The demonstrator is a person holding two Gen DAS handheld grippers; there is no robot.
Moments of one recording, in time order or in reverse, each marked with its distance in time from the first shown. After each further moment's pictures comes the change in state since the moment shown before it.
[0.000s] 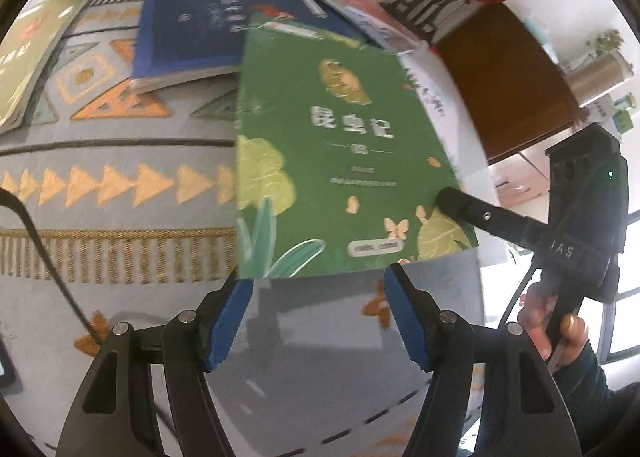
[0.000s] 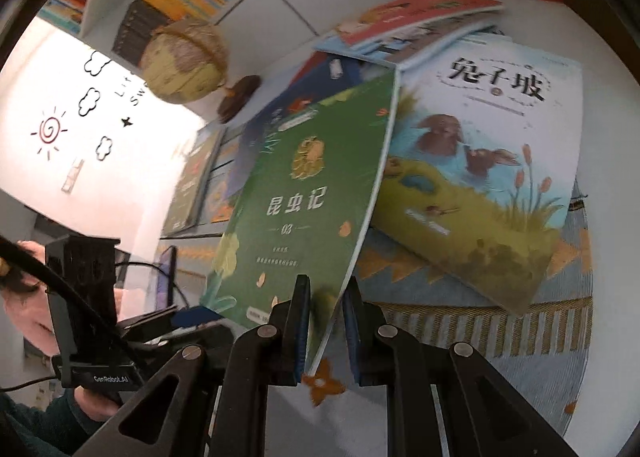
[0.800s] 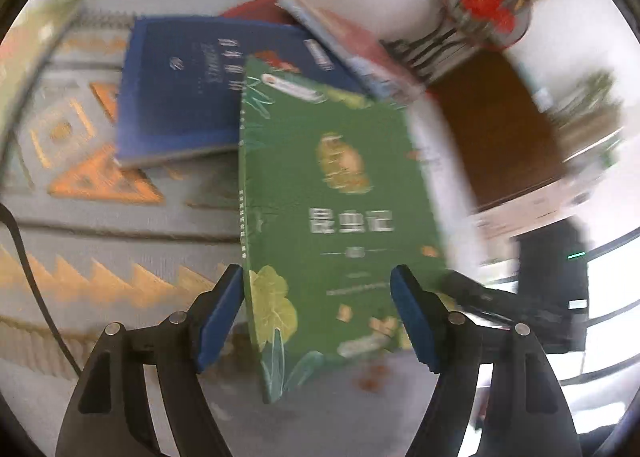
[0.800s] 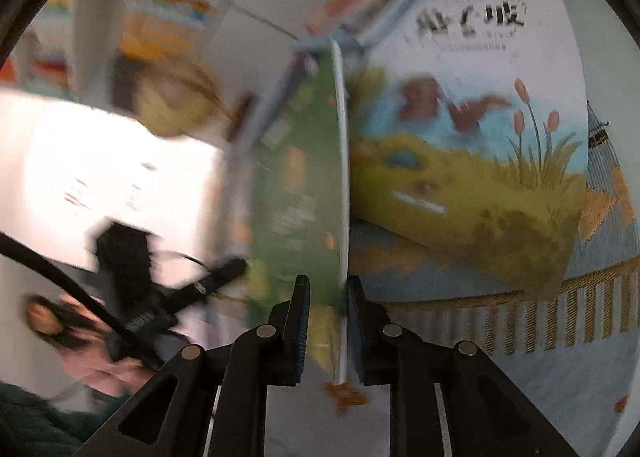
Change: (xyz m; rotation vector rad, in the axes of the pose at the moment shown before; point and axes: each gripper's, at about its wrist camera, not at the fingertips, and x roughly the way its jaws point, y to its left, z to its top) left arm 0.001 0.025 0.048 -0.073 -0.074 -0.180; right arm 0.004 -0.040 -0.005 0.238 -0.050 0.271
